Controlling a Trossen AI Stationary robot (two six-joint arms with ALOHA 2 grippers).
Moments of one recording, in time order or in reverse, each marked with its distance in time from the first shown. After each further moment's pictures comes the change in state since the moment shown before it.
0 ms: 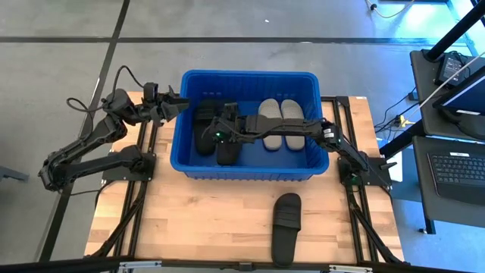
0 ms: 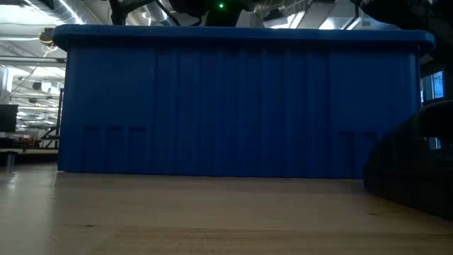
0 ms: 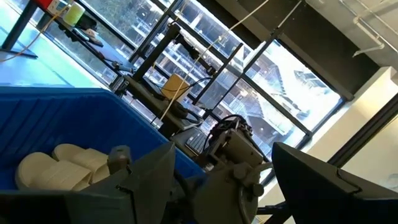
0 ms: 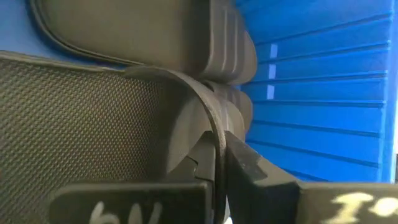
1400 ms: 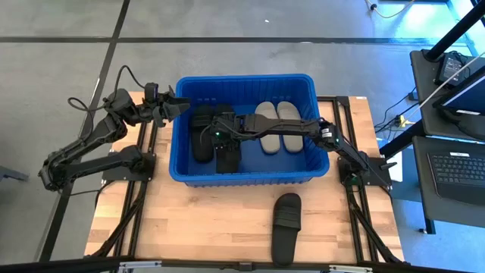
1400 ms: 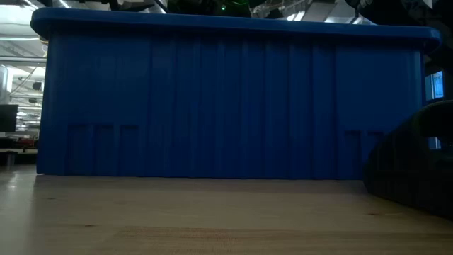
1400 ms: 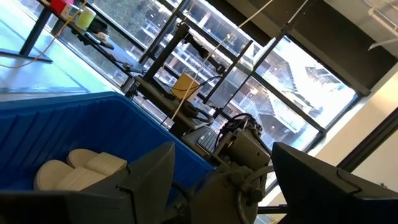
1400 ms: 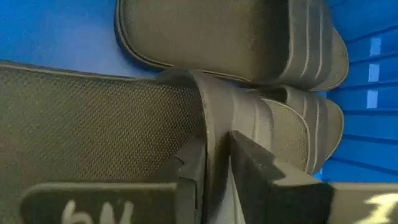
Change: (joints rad) left arm 0.000 0.001 0.000 -0.033 -0.026 0.050; right arm -0.005 0.031 0.003 -0.033 -0.368 0.088
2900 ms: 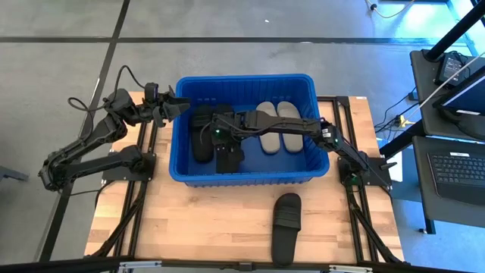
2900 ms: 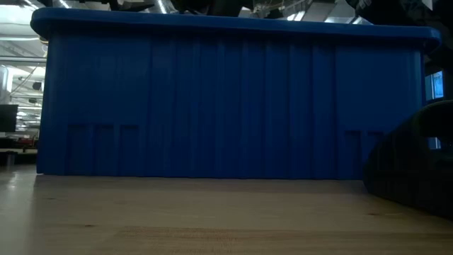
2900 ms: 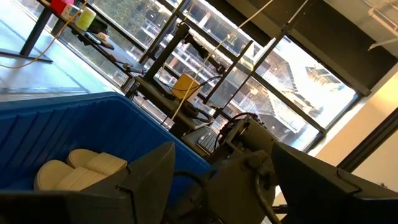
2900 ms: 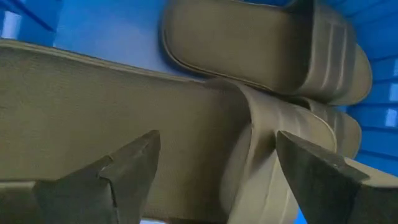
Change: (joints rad) left arm 0.000 0.000 0.000 0.000 -0.001 0.001; right arm -0.002 0.006 0.123 -0.135 -0.104 -0.060
